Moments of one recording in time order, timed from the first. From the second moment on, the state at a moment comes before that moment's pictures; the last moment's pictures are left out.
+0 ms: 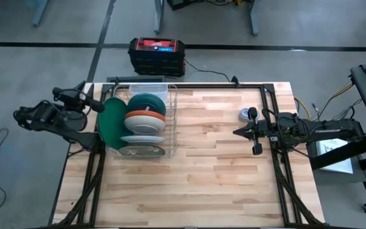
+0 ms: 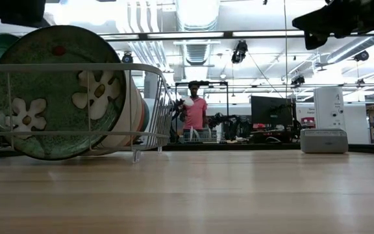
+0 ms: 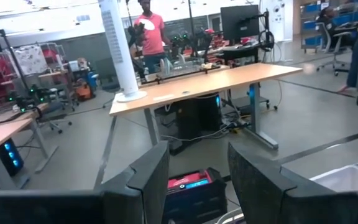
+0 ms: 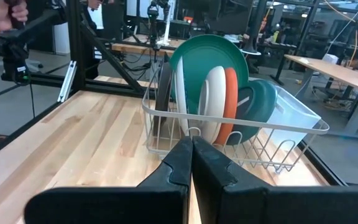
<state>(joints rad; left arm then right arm) -0.27 0.38 0.86 -1.23 -1.57 -0.62 0.03 0.44 0.33 0.02 -0.02 -0.13</state>
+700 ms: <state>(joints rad) -0.25 0.21 0.69 -1.21 -1.57 -0.70 0.03 0.44 0.33 0.02 -0.02 -0.14</state>
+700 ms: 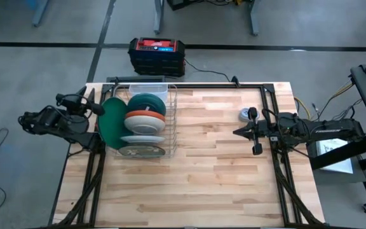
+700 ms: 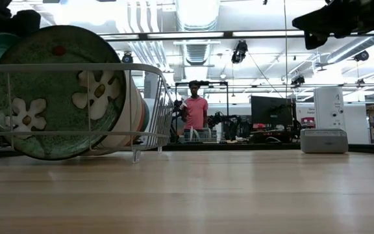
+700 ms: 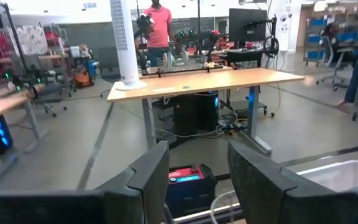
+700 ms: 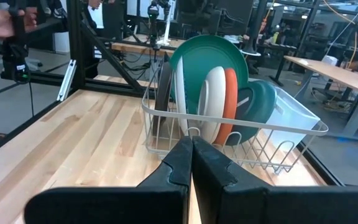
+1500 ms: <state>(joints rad) -0.13 0.28 0.69 -0.97 -1.57 -0.34 0.03 0.44 0.33 0.02 -0.02 -0.19</state>
